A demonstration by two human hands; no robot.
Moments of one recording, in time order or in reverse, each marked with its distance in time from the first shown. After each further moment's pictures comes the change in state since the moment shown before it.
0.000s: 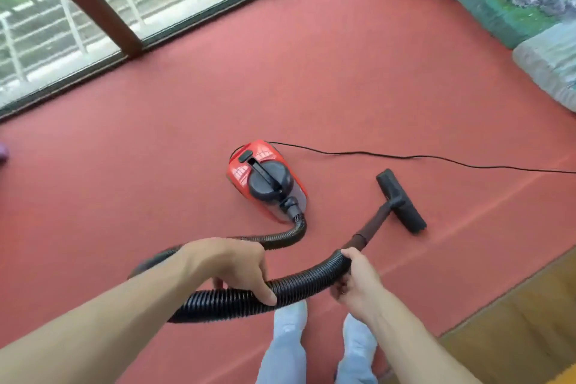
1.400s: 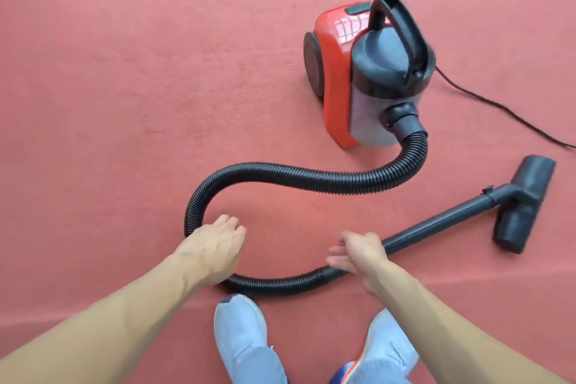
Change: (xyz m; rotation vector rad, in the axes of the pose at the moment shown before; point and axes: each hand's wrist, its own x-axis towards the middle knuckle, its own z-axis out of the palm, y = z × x) left_hand 0.334 -0.228 0.258 0.130 0.581 -0.057; right_hand 0.270 0.179 0.050 -0.959 0.050 -0.194
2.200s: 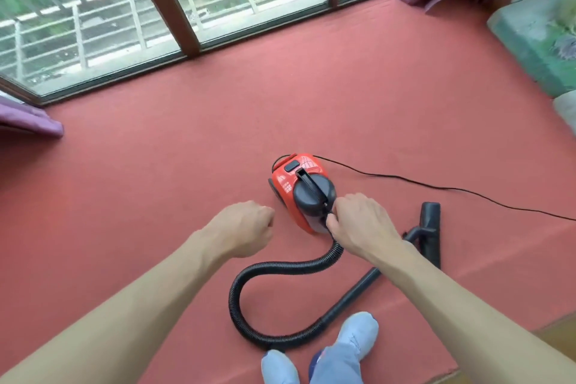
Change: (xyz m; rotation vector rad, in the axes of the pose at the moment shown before) left_hand -0.160 0.035 -0.441 0.024 0.224 0.159; right_hand -0.342 -0.261 -0.171 -1.021 0.441 -0.868
